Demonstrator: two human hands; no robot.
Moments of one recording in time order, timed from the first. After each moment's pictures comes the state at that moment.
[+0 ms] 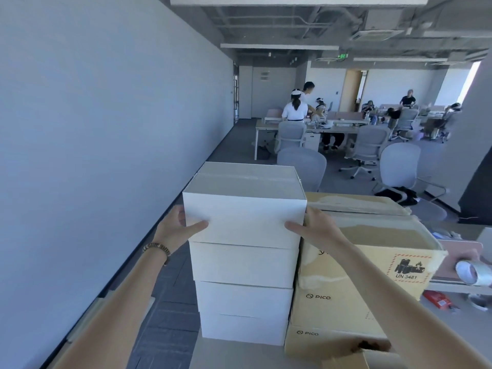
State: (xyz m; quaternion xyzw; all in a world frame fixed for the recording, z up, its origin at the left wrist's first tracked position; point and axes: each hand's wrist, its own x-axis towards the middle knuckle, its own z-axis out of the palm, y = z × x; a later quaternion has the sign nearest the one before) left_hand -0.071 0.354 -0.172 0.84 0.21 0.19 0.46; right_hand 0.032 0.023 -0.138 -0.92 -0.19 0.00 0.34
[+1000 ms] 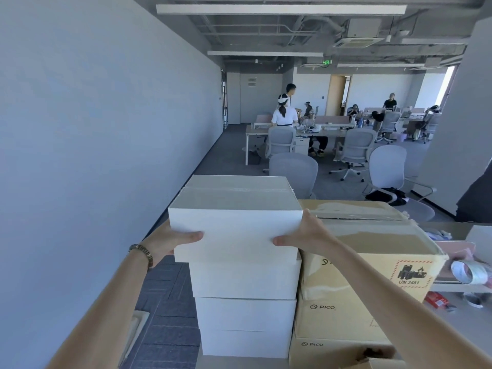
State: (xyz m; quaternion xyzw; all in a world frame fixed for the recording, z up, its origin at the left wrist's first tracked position) left_hand -0.070 0.379 -0.142 0.79 0.07 0.02 0.61; right_hand 0.041 0.054 -0.132 -0.90 -0.21 0.02 0.38
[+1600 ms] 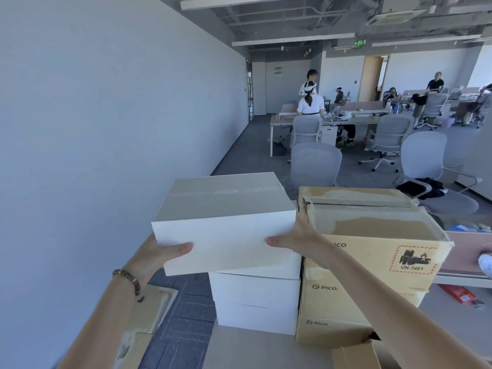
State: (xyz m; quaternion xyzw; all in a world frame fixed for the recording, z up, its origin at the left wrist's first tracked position) left_hand -0.180 0.332 -0.147 0.76 0.11 0.13 0.63; right_hand -0.002 0.042 -0.154 -0.82 -0.26 0.17 0.49
